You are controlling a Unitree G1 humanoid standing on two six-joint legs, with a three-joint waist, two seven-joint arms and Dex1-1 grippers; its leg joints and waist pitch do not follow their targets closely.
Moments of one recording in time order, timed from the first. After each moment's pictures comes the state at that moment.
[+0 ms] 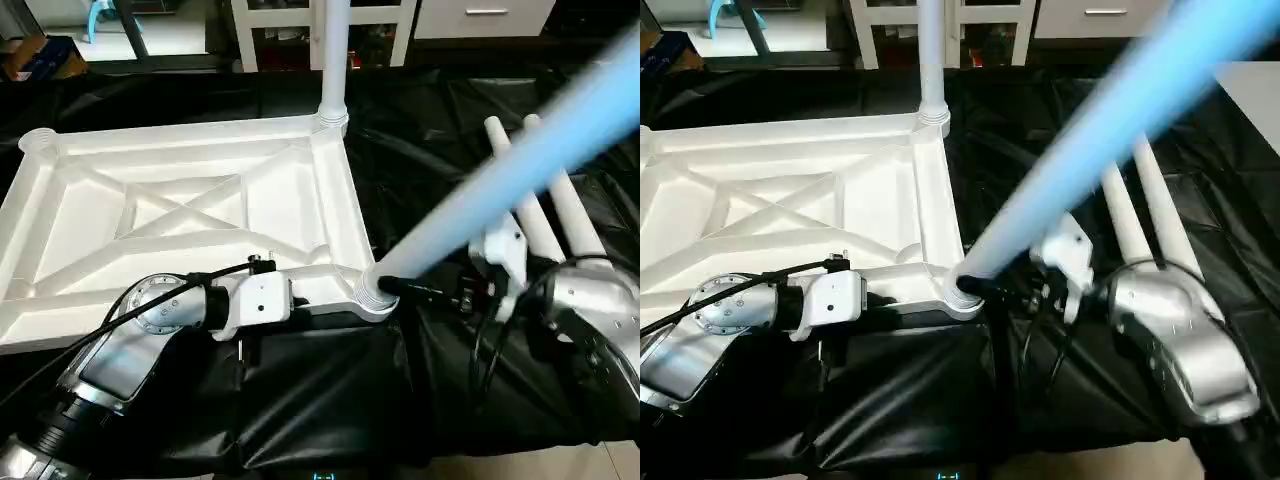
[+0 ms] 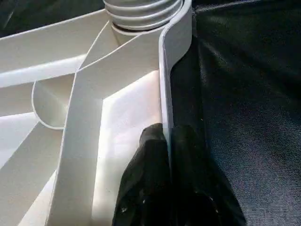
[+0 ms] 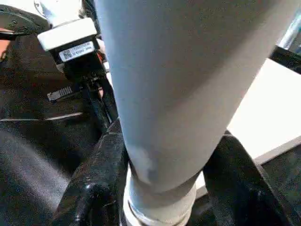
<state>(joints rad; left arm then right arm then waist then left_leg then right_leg) -0.34 0.59 -0.34 0.01 0.07 0.04 -1.01 -0.30 -0.66 0.17 -0.15 0.45 0.25 0.99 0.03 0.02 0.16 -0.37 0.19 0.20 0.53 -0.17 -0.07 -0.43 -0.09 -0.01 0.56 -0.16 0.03</state>
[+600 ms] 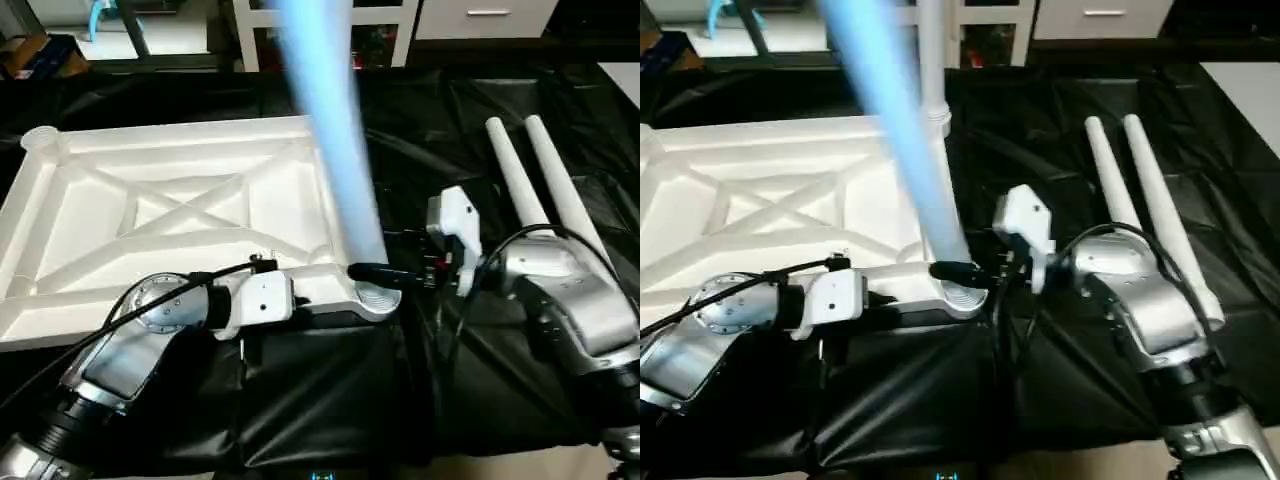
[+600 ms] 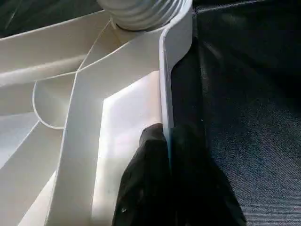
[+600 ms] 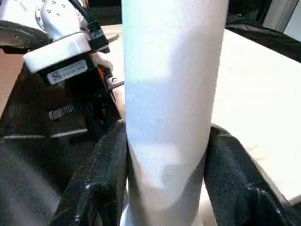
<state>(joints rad) -0.34 0.58 -0.34 0.01 0.08 0.04 -1.01 -0.46 -0.53 0.24 0.04 0.41 0.27 1.04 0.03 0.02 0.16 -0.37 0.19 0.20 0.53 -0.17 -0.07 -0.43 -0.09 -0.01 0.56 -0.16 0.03</state>
